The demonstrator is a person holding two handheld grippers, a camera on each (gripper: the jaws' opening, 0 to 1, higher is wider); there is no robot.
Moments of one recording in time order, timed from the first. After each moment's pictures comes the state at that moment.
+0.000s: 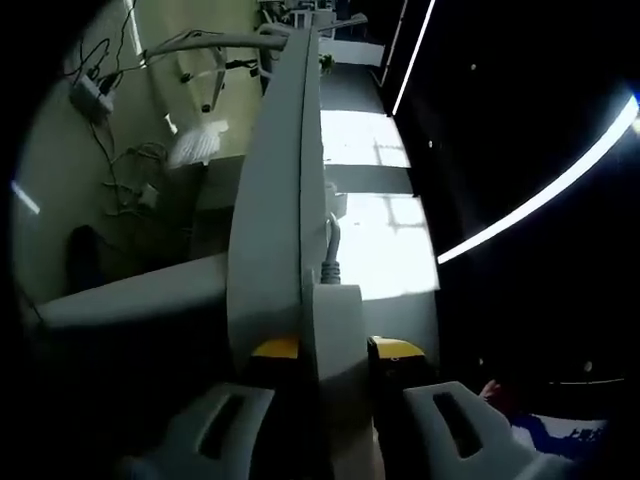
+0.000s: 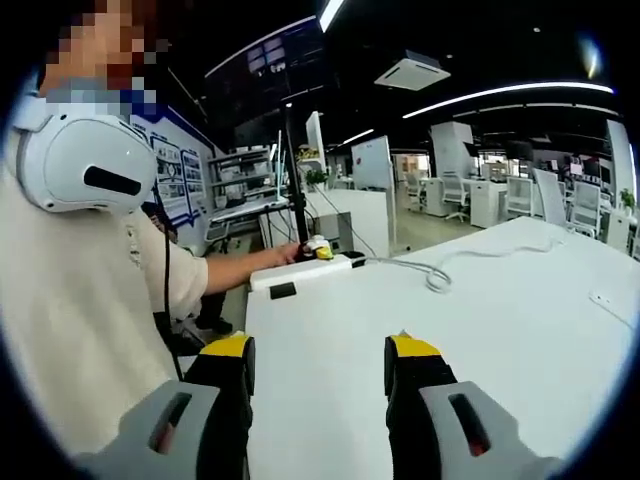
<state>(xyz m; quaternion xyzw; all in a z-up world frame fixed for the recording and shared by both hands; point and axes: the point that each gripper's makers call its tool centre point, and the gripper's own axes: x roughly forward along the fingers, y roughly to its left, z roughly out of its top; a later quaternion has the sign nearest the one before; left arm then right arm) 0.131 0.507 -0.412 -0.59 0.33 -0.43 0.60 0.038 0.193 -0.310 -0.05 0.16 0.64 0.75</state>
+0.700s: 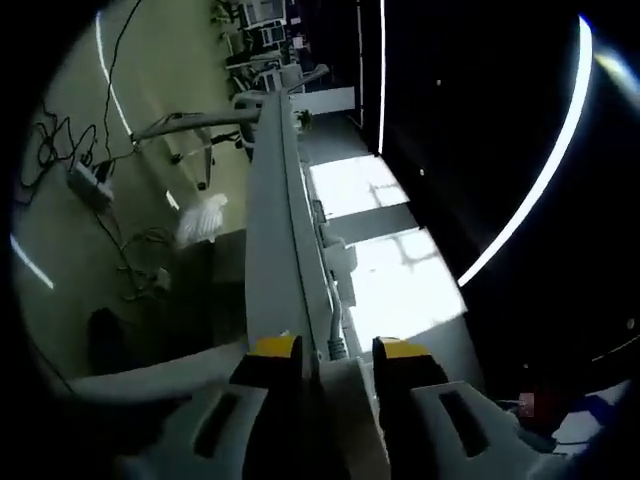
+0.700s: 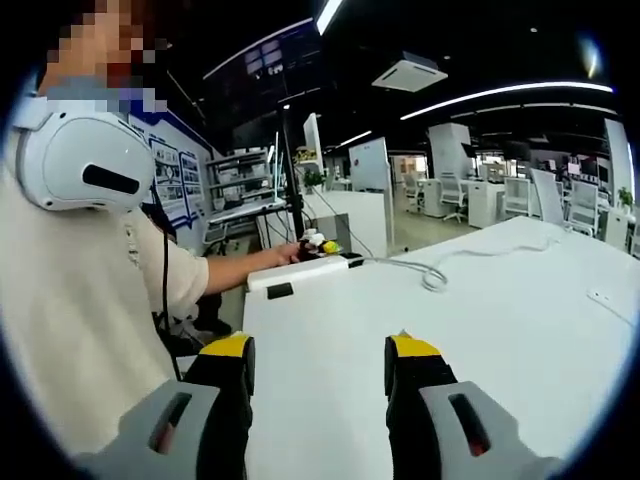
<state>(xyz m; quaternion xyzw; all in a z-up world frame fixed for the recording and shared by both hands) 0.186 0.555 -0.417 -0.57 0.23 -0.35 0.71 0.040 0.189 -0.311 -0.04 0.16 0.63 0.76</state>
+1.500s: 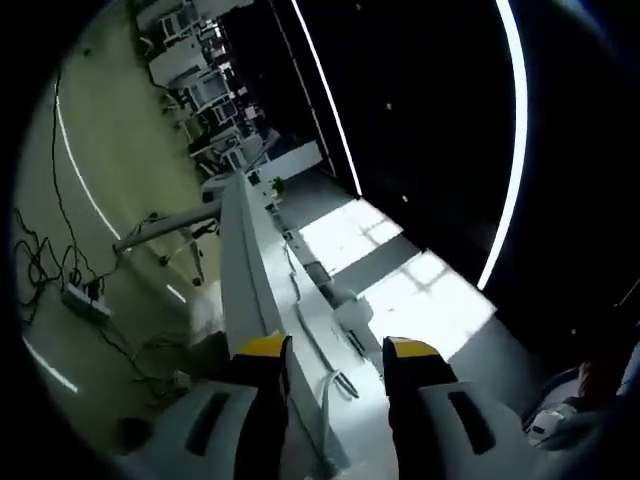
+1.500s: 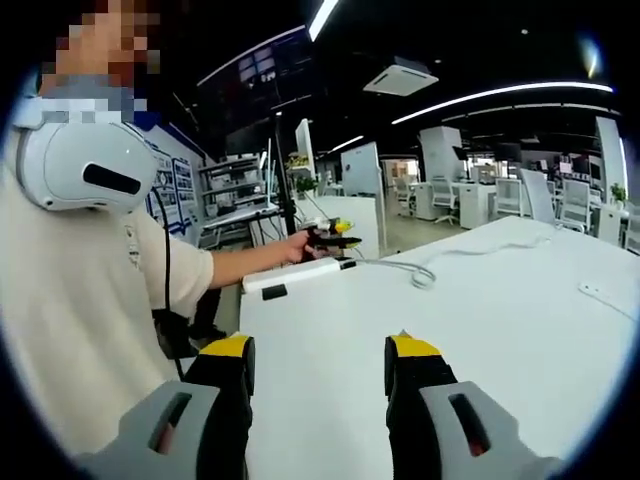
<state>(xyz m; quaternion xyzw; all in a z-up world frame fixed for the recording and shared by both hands) 0.251 0.564 -0.348 -0.47 0.10 -0.32 0.82 0.041 0.170 -0.309 -0.03 0.16 0.62 0.77</state>
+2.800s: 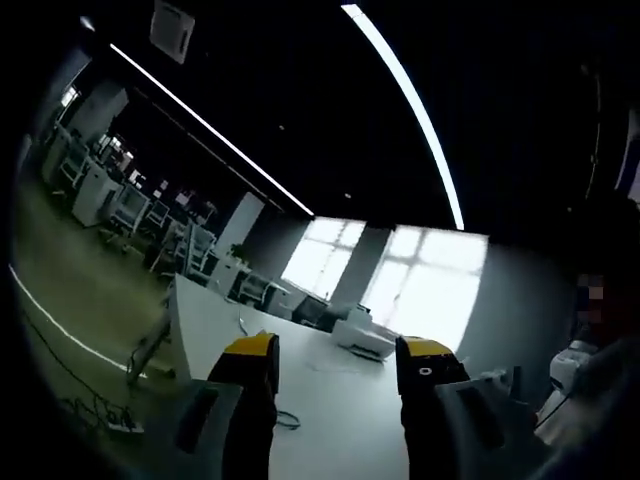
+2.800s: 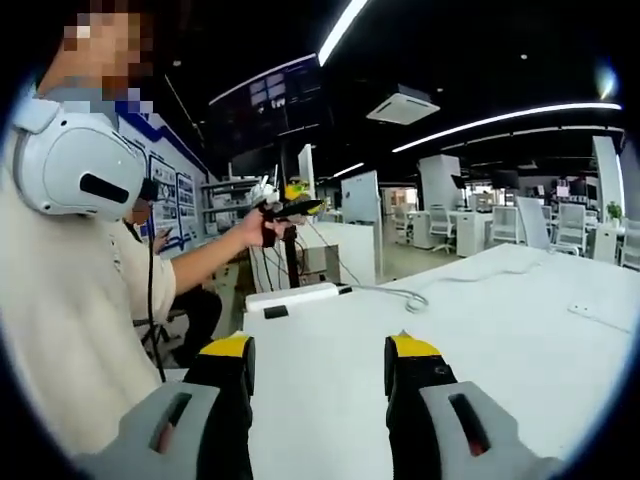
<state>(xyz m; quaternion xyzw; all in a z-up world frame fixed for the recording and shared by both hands) 0.118 0.513 -0.167 -0.26 -0.05 -0.34 0.90 0.027 0.148 -0.285 -0.02 0.09 0.62 0.78</state>
